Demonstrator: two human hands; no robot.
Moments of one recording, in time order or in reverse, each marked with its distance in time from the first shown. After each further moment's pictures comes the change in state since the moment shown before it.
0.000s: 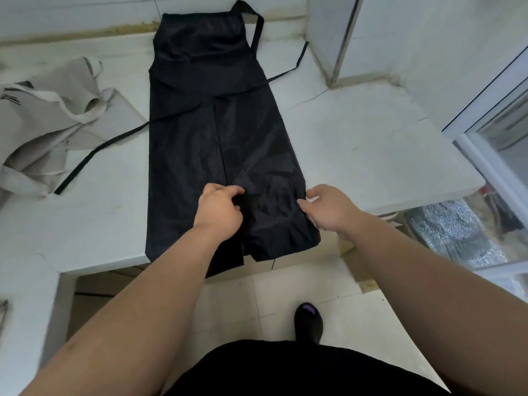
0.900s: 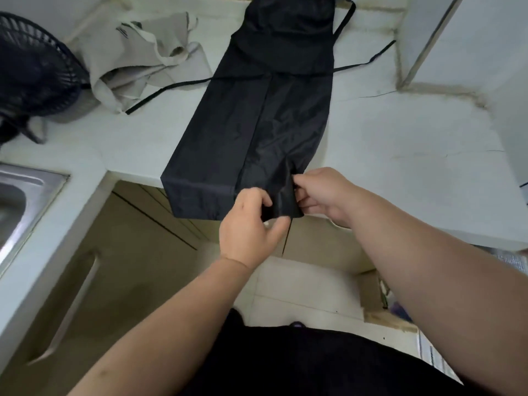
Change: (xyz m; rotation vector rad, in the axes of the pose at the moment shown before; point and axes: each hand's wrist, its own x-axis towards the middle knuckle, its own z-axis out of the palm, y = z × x) left_hand -0.107 0.051 0.080 -0.087 0.752 0.116; right_hand -0.005 -0.023 -0.008 0.175 -0.450 -0.008
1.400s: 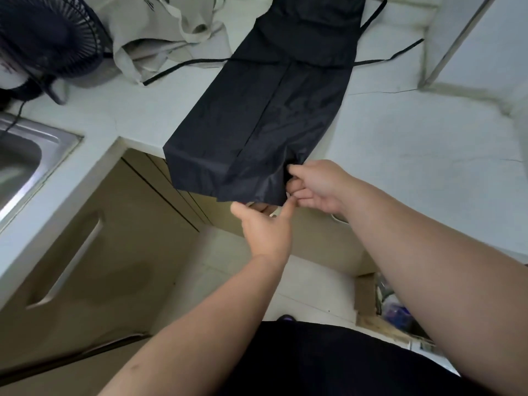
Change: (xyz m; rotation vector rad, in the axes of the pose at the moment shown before) left_hand -0.025 0.057 0.041 -0.588 0.287 -0.891; right_hand -0.002 0.009 0.000 0.003 -0.133 0.008
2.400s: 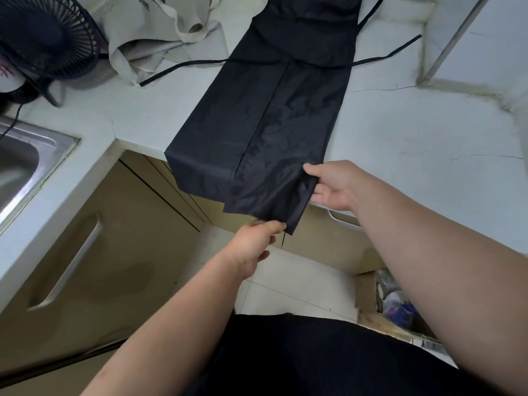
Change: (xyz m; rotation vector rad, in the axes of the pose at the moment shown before) left_hand 0.021 -0.011 -0.035 0.167 -0.542 -0.520; right_hand 0.011 0.006 -0.025 0.366 0.086 0.120
